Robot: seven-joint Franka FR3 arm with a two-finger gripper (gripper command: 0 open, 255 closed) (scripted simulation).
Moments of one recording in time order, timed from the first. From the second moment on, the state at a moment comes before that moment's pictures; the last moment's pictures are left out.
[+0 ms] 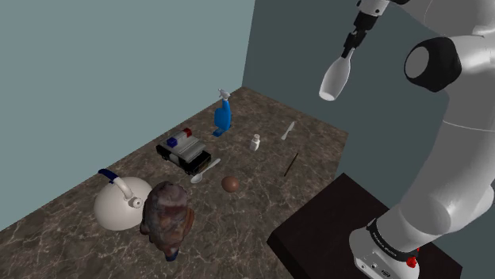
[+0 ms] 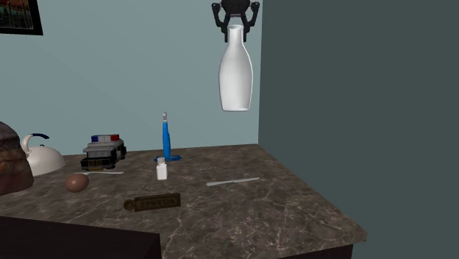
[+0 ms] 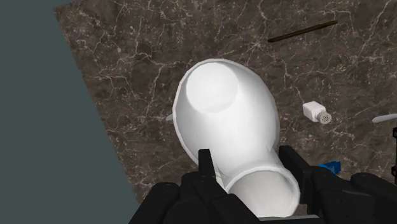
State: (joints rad) arm -0.27 0.42 -0.49 -1.09 0.23 1.51 -0.79
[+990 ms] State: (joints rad) arm 0.05 0.01 -0.37 -1.61 0.02 1.67 -0.42
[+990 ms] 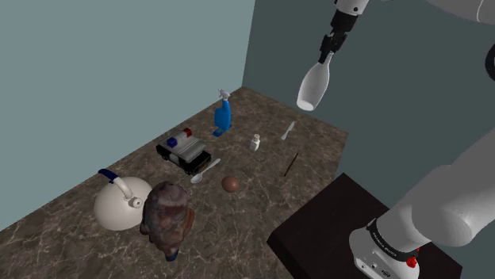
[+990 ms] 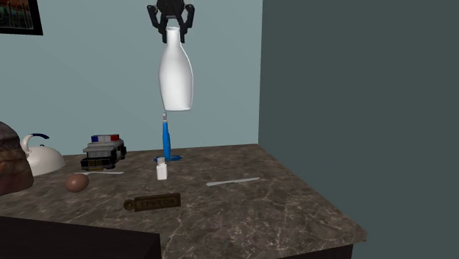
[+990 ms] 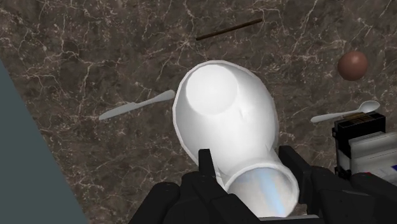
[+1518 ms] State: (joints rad) arm 0.14 -0.08 -0.27 -1.72 -0.01 1.69 -0.22
